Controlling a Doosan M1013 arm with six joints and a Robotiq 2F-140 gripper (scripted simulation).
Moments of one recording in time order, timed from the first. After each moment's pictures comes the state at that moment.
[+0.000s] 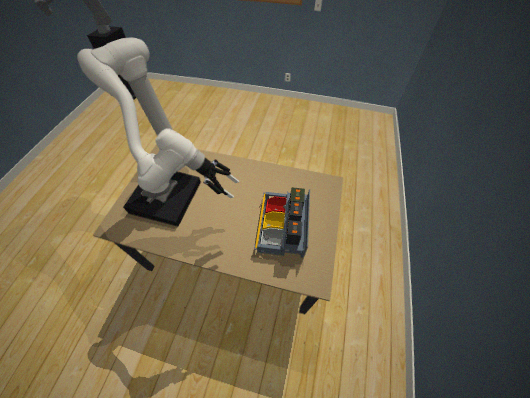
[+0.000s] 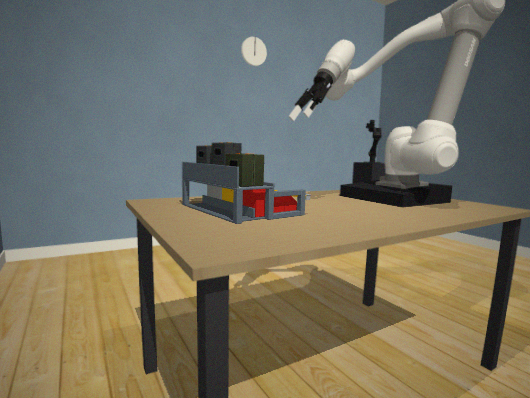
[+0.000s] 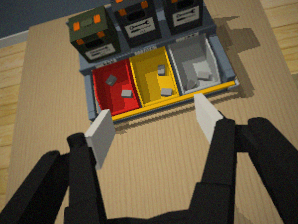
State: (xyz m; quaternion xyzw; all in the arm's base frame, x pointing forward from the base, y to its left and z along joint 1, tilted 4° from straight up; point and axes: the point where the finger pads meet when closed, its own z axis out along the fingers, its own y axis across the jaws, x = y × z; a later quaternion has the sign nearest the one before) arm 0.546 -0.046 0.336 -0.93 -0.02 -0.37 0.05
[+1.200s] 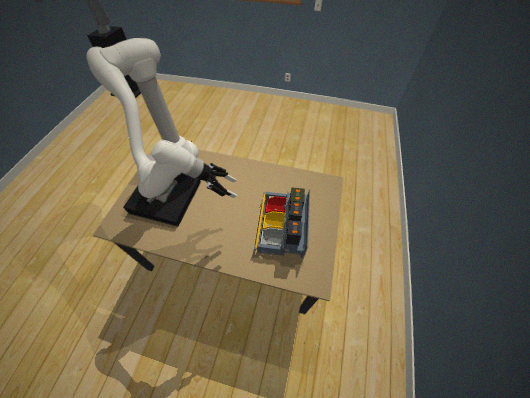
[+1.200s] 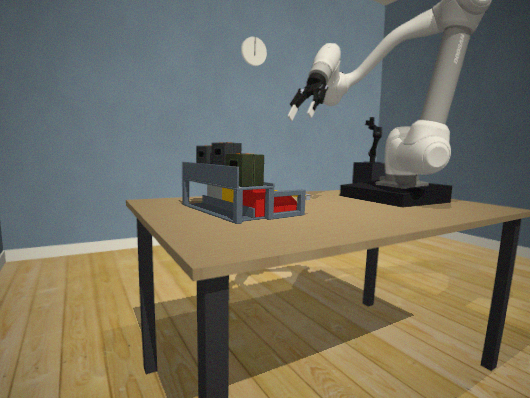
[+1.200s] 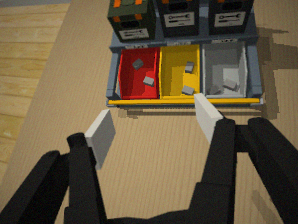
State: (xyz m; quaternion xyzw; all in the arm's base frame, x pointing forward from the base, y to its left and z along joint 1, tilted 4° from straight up) arm 0.547 -0.045 0.336 -0.91 -0.17 -0.36 0.10
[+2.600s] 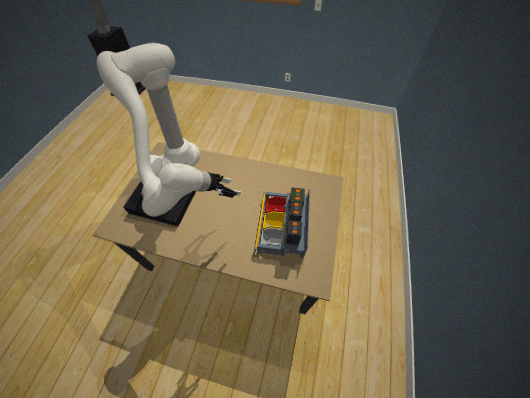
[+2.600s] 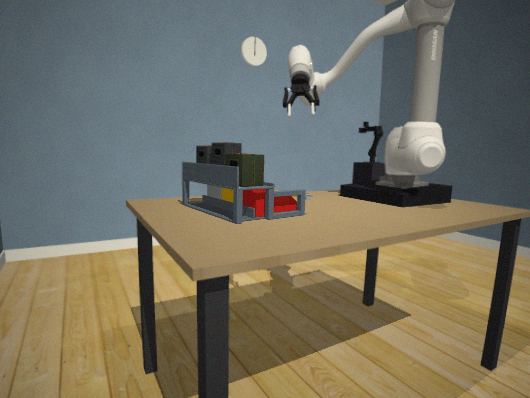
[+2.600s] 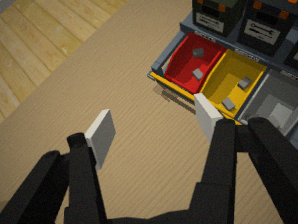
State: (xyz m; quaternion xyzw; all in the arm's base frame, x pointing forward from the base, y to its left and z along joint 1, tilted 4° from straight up) arm 0.548 -0.045 0.335 -0.83 -0.43 -0.31 0.18
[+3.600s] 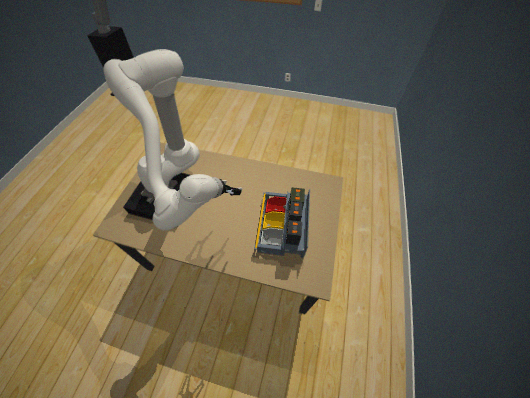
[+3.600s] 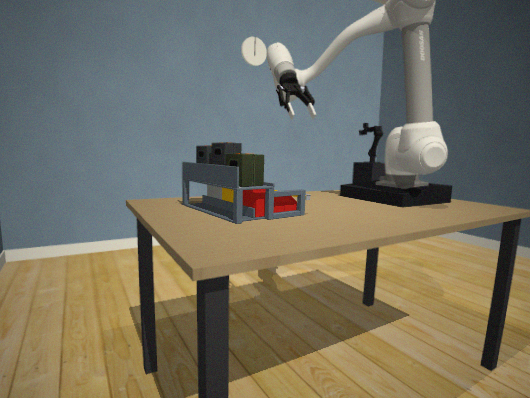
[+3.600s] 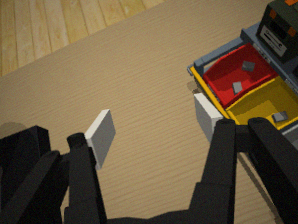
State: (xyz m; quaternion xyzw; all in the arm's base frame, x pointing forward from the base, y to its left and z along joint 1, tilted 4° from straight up) arm 0.546 -0.045 0.336 -0.71 -0.61 -0.26 0.23
